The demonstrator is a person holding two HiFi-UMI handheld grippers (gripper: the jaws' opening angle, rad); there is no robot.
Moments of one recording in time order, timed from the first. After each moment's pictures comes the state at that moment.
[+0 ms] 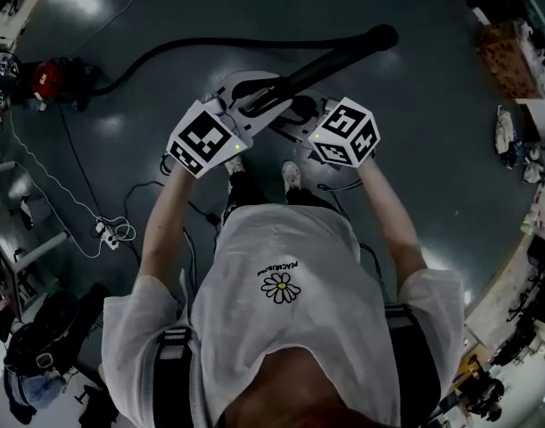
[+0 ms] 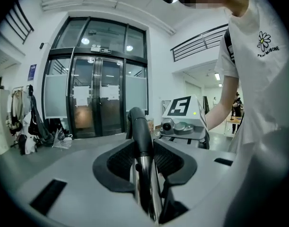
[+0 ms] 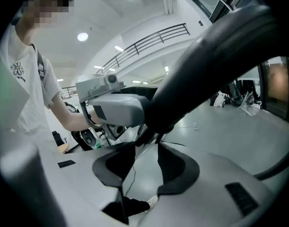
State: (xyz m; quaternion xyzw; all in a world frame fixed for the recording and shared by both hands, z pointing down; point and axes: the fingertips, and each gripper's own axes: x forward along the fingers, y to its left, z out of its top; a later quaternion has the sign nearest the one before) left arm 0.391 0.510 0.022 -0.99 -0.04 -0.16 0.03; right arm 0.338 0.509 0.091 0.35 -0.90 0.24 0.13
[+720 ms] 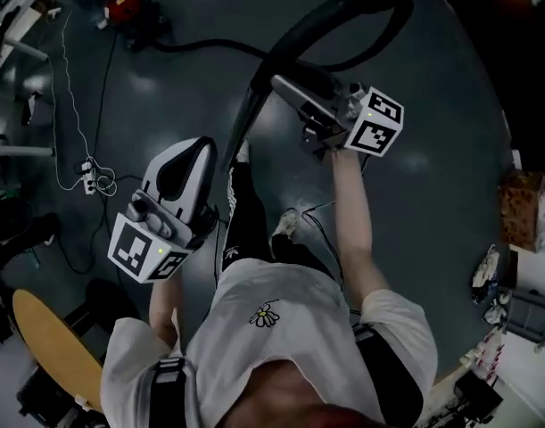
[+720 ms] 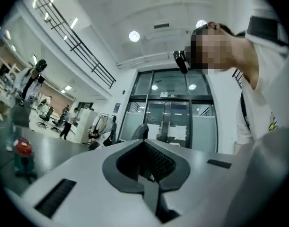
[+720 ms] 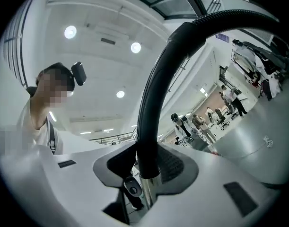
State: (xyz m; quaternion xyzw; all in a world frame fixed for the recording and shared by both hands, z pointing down) left arm 0.168 0.498 -0.078 -0.91 0.41 0.11 -0.07; right arm 0.249 0.385 -0.052 0.09 -0.94 0.24 -0.21
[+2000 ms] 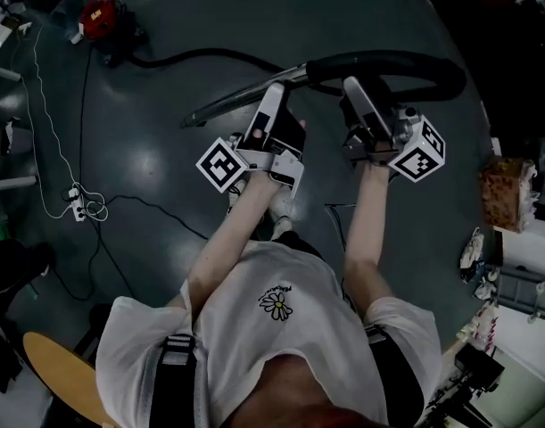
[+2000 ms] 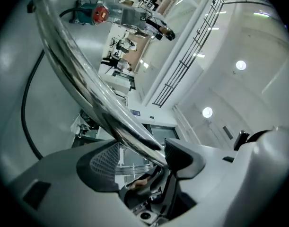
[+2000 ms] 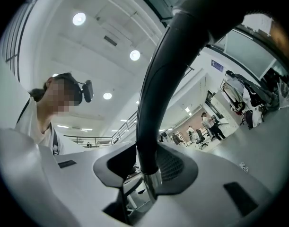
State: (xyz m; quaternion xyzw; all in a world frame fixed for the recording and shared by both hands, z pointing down) left arm 0.192 0.302 -0.009 -0.63 0.18 0.51 -0.55; right arm 0.281 0.317 -0.106 0.24 -0.93 0.18 -0.23
